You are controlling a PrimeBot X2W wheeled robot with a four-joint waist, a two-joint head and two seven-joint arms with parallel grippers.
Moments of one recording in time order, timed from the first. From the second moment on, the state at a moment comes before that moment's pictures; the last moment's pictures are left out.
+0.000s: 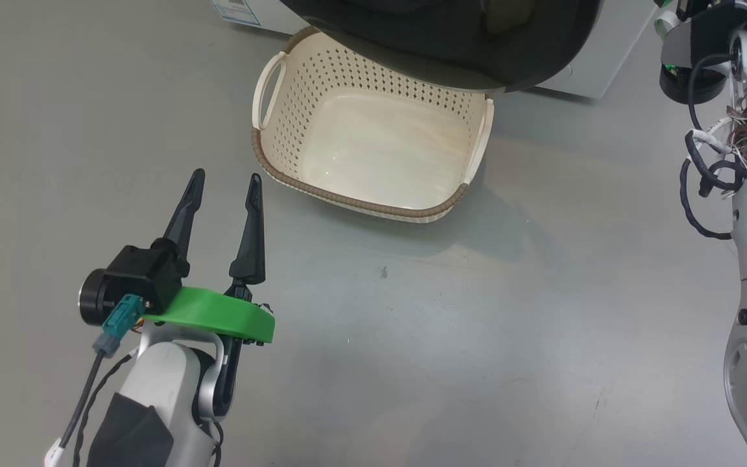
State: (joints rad) left arm -0.36 0.03 -0.31 0.22 -0.41 0.06 -0.25; right arm -1.08 -0.10 -0.01 0.61 1.37 -0.08 0.71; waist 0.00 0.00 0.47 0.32
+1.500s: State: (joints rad) left arm -0.35 0.03 -0.32 0.25 -0.39 0.07 -0.25; right arm -0.97 -0.08 0.08 0.69 1.55 -0.12 0.92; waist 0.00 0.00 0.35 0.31
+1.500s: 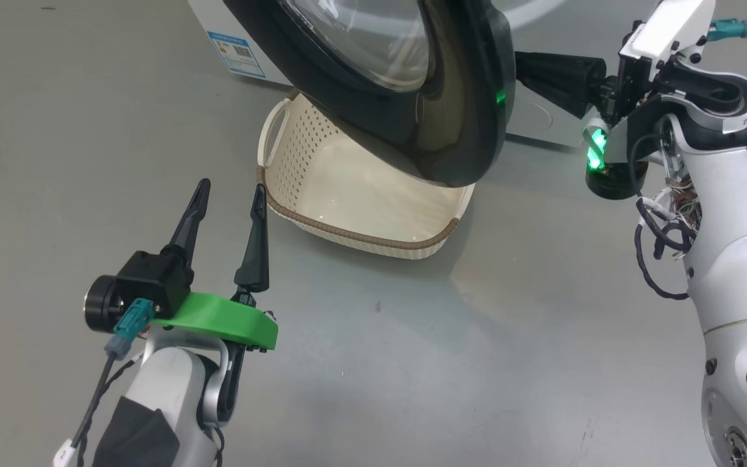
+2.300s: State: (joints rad) left arm -0.33 0.03 -0.35 0.25 -0.39 0.07 -0.25; right arm -0.86 -0.08 0.36 0.59 1.81 -0.12 0.92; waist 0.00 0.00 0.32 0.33
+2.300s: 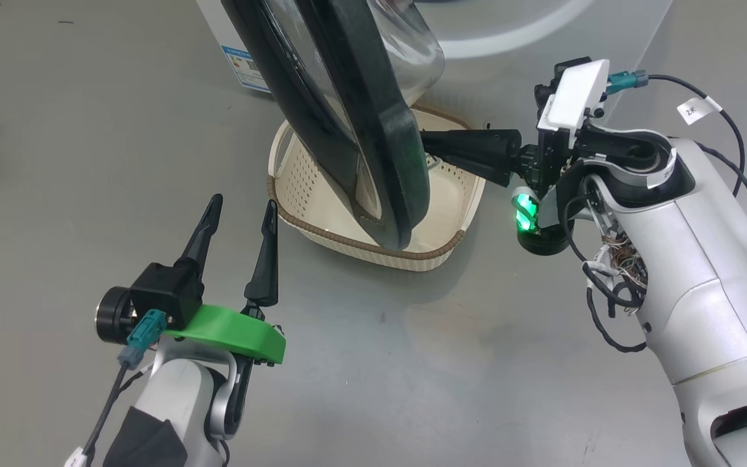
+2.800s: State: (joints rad) left arm -0.33 0.03 -0.35 0.25 -0.39 0.07 -0.25; right arm -0.82 -0.07 0.51 0.50 1.92 -0.12 0.85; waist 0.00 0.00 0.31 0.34
